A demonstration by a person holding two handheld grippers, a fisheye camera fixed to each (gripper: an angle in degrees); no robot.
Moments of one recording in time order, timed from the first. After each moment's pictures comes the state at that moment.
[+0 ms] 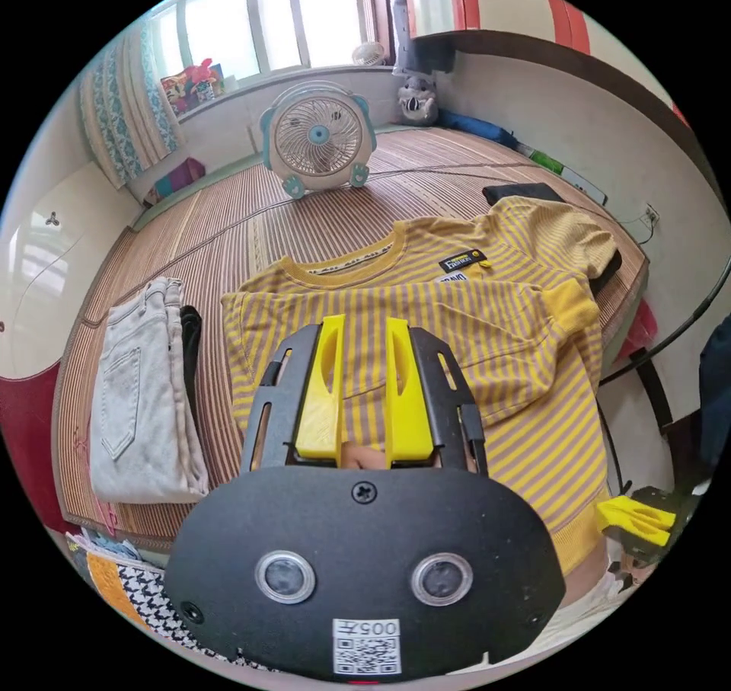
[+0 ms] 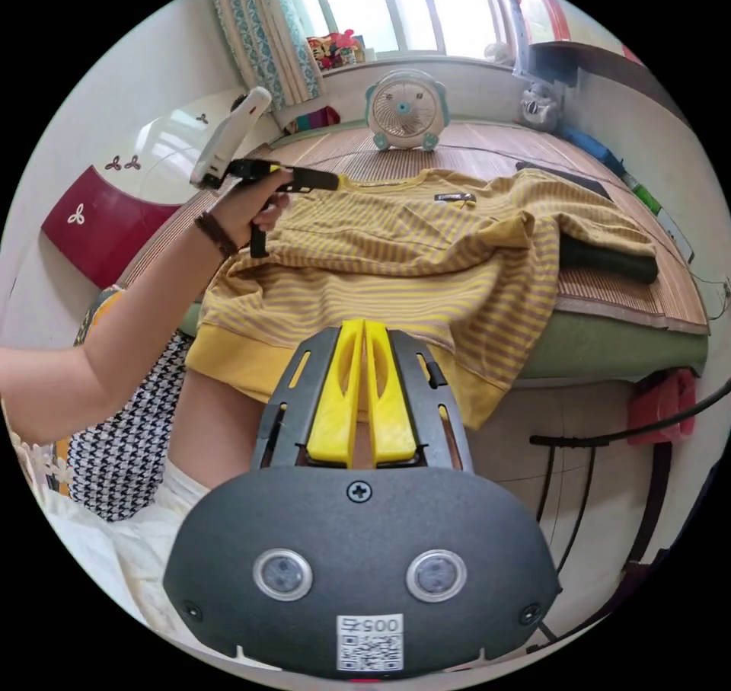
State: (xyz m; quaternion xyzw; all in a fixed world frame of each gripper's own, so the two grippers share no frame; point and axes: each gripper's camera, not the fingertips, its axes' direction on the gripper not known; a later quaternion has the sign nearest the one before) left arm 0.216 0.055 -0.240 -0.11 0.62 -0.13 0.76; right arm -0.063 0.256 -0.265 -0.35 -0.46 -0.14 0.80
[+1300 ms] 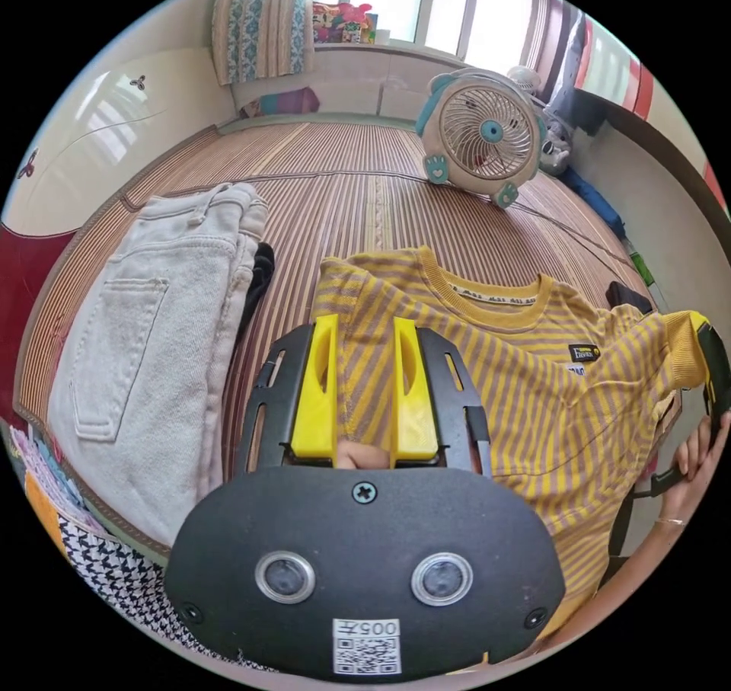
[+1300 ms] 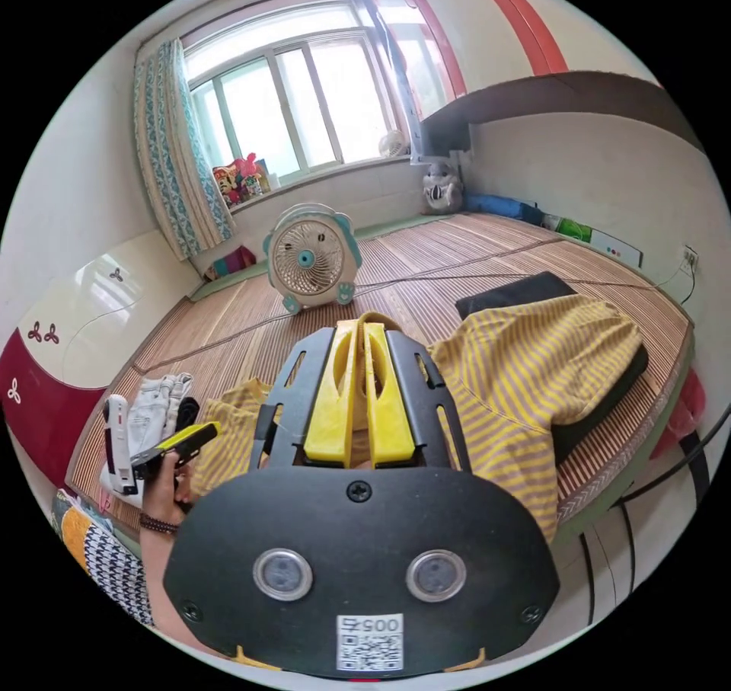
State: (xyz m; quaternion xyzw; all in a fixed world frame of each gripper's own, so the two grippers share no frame) left arm 0.253 0.088 -0.074 -0.25 0.56 -0.25 0.75; right arm -0.199 0.208 -0.123 -0.23 -0.37 0.03 0.90
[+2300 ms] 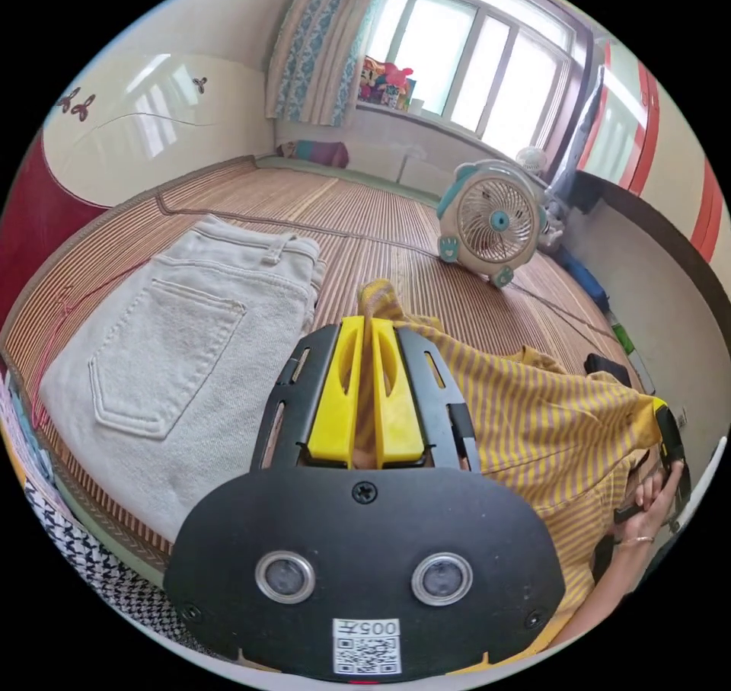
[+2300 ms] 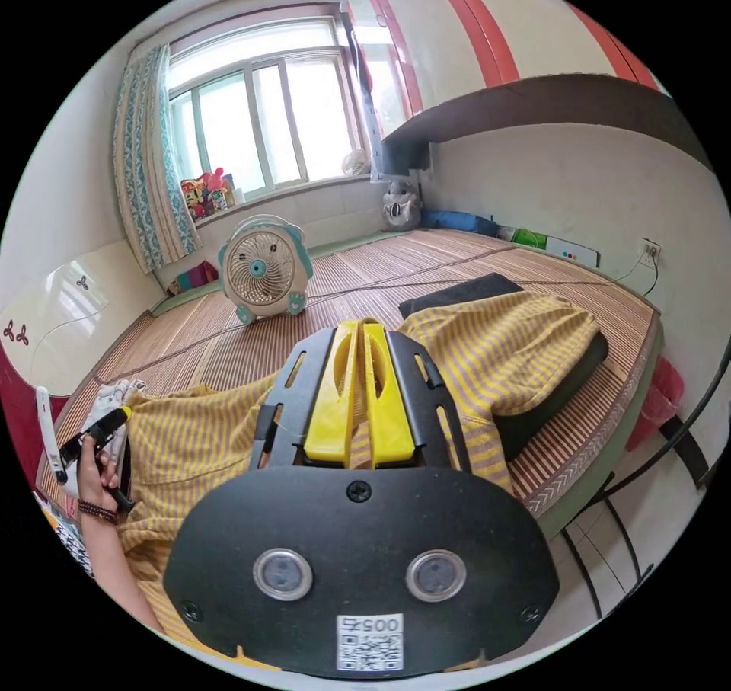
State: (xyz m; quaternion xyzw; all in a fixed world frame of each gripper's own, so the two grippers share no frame) left arm 0.194 0.141 -0.072 -0.19 0.51 -0.40 0.74; right arm -0.220 0.260 -0.135 -0.18 -0.31 0.04 0.93
